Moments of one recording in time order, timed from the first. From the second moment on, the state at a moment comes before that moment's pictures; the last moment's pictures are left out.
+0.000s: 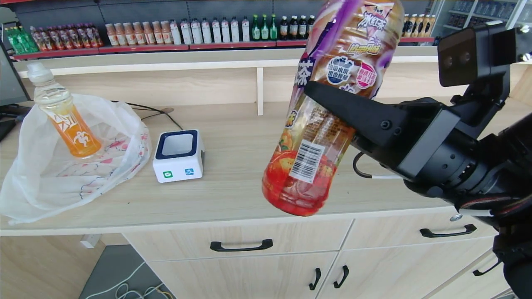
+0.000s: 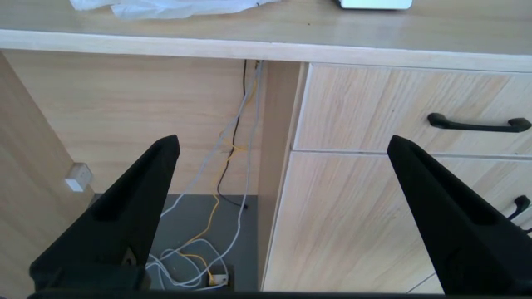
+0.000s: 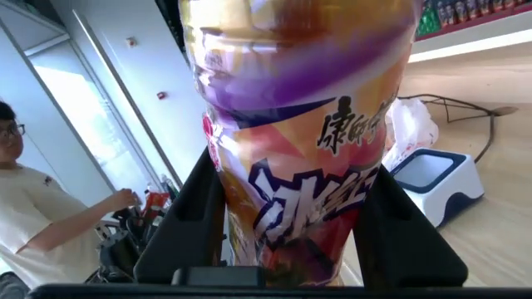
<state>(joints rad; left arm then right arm) 0.00 0.00 0.00 0.00 0.00 0.00 0.73 1.61 -0.77 -1.38 0.52 0.57</state>
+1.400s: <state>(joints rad) 0.00 0.00 0.00 0.00 0.00 0.00 0.73 1.59 -0.74 -1.39 0.60 0.60</state>
